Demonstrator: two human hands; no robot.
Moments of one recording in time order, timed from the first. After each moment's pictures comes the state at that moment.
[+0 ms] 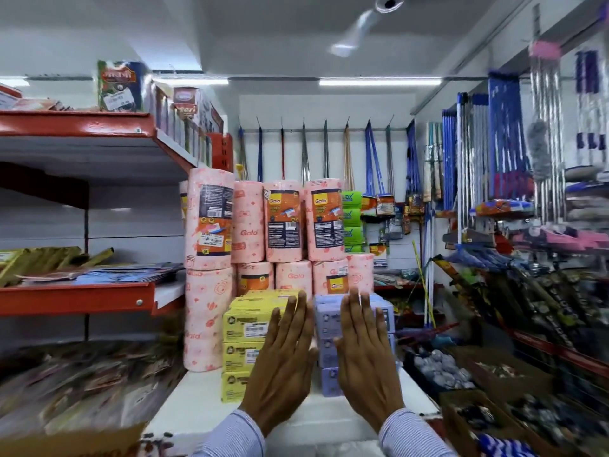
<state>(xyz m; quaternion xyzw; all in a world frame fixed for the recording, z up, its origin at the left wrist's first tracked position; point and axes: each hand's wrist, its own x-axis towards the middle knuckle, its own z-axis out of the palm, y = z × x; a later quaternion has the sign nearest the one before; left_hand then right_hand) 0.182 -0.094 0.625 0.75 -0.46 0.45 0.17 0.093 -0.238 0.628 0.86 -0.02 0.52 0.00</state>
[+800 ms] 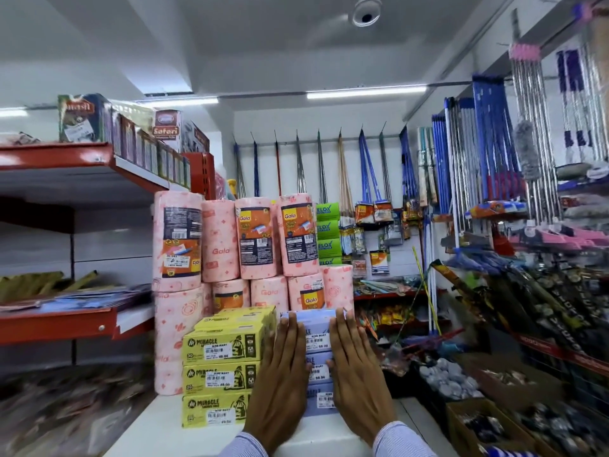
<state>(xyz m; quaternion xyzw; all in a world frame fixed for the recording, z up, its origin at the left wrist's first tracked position) 0.174 -0.161 0.611 0.77 -0.42 0.45 0.15 0.089 -0.306 0.616 0.87 0.01 0.49 -0.03</state>
